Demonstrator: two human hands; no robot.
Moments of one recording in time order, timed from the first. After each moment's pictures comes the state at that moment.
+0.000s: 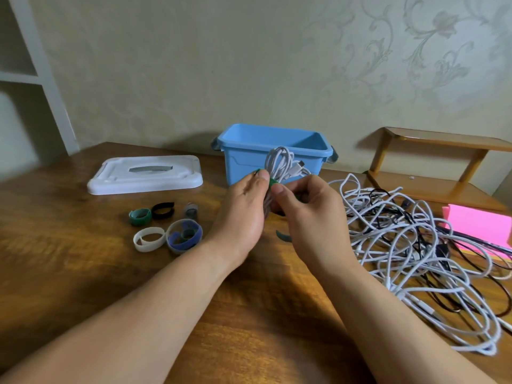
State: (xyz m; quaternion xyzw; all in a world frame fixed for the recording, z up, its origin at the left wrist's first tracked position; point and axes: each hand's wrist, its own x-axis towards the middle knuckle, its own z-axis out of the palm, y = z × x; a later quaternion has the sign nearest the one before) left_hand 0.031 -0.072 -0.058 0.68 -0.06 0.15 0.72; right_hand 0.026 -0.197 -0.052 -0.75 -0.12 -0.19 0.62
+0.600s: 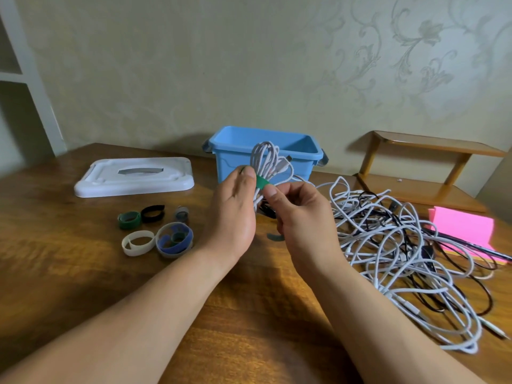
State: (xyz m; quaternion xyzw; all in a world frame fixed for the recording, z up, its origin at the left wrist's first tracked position) left_hand 0.024 -0.076 -0.051 0.69 -0.06 0.24 0.68; right_hand 0.031 -0.198 -0.052 -0.67 -0.10 -0.11 0.72
